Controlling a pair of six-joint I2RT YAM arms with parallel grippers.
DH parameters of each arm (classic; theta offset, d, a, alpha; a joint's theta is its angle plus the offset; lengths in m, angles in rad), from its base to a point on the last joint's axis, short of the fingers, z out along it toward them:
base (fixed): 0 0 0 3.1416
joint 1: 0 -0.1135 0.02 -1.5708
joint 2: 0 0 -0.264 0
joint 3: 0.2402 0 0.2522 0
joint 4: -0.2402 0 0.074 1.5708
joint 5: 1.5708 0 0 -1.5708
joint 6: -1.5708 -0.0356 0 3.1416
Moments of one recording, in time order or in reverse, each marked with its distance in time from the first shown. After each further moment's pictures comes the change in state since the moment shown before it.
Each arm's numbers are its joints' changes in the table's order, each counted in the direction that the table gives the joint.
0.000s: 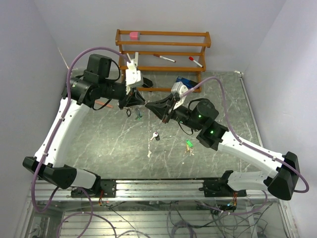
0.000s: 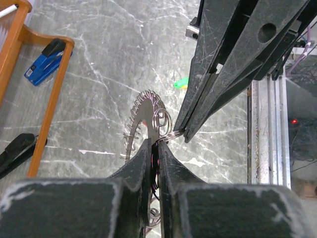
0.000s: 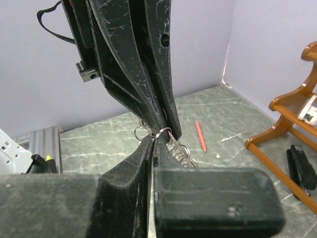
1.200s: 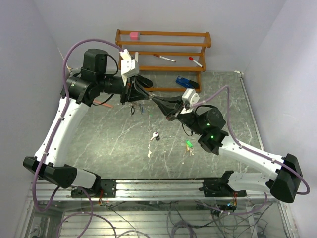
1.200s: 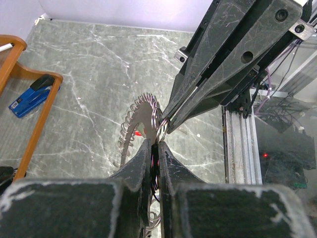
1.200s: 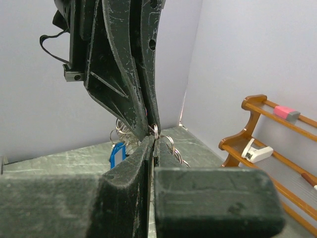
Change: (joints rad) left arm -0.021 -0.011 0.015 0.169 0.170 0.224; right arm 0.000 0.047 -0.128 0.302 0.083 0.169
